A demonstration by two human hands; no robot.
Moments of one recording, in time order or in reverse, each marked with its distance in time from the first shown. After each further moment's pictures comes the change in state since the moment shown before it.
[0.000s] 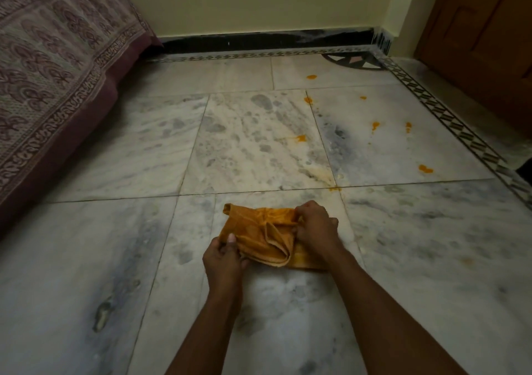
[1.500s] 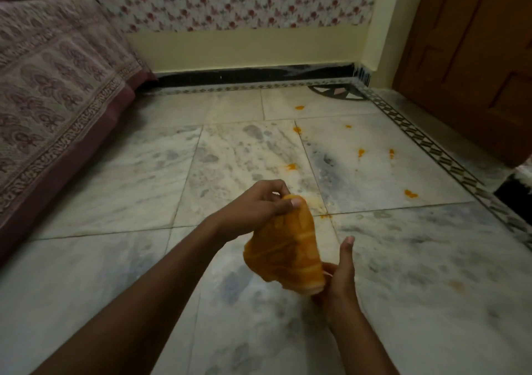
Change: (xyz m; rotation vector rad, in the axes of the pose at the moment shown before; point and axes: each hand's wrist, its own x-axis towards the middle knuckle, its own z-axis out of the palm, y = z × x) left_hand -0.005 0.171 0.091 0.683 -1.037 0.376; right_hand -0.064 -0.013 -0.025 1.530 0.175 0.774
